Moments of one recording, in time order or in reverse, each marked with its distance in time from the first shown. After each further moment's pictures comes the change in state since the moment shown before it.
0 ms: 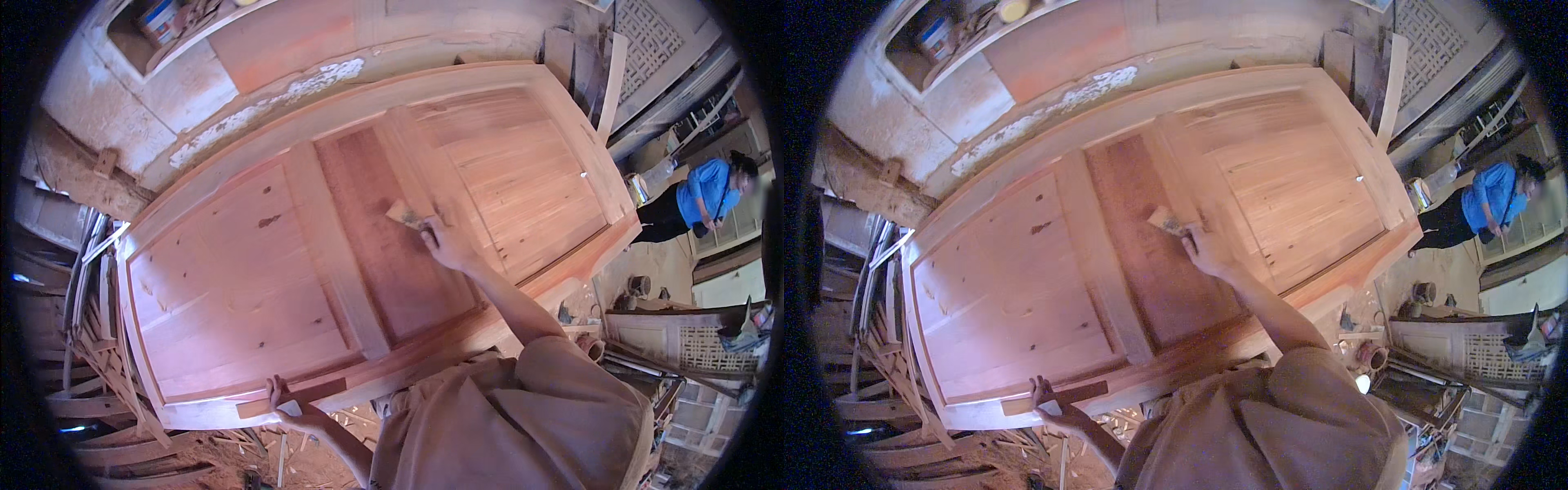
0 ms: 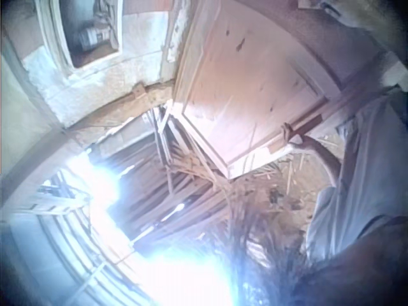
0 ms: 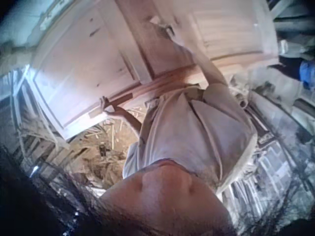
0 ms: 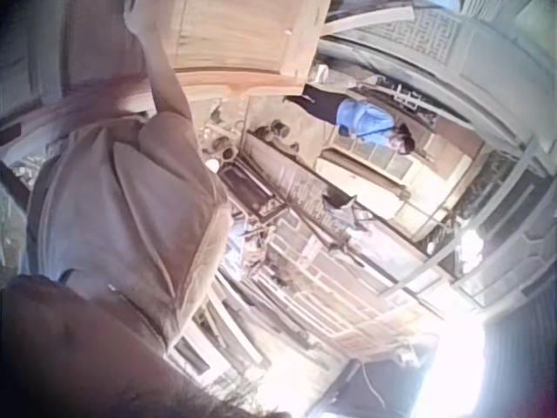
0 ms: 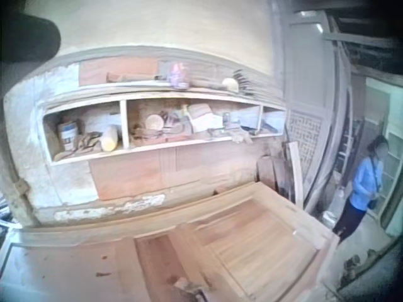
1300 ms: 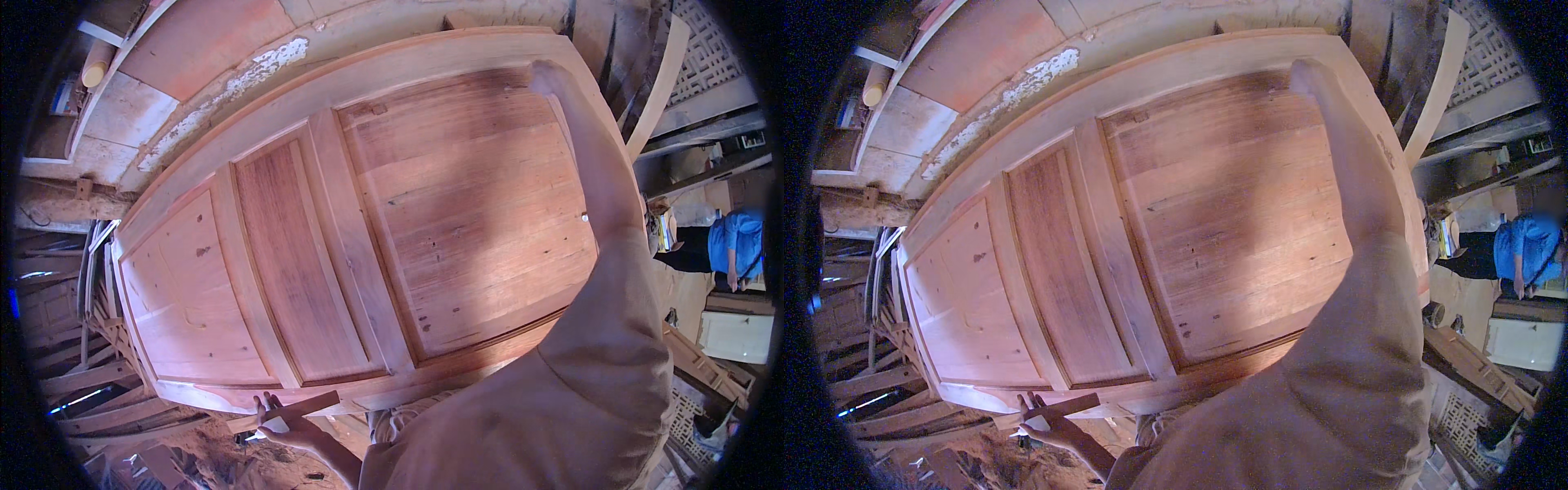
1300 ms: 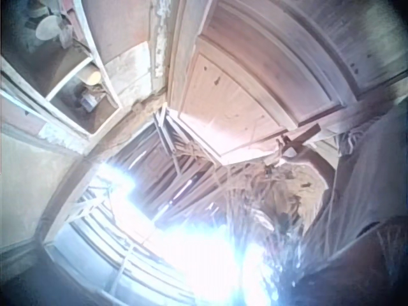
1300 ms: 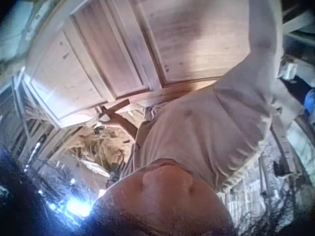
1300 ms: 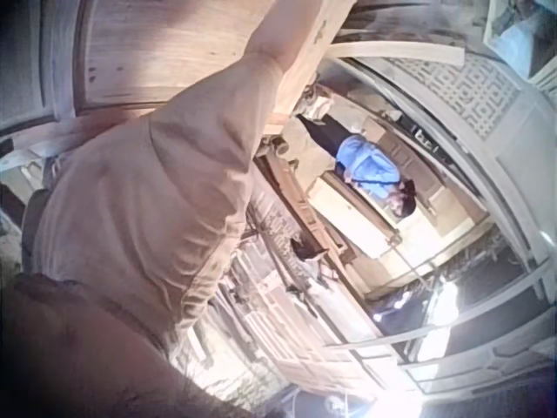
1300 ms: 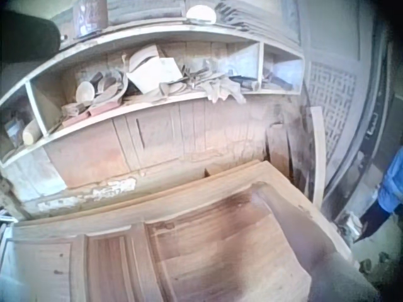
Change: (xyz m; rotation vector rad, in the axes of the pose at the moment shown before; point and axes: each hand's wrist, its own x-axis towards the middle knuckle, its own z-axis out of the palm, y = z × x) left_hand -0.169 0.043 0.233 0.170 0.256 -0.116; right_hand 0.352 0.451 -0.289 -0.729 -0.205 0.202
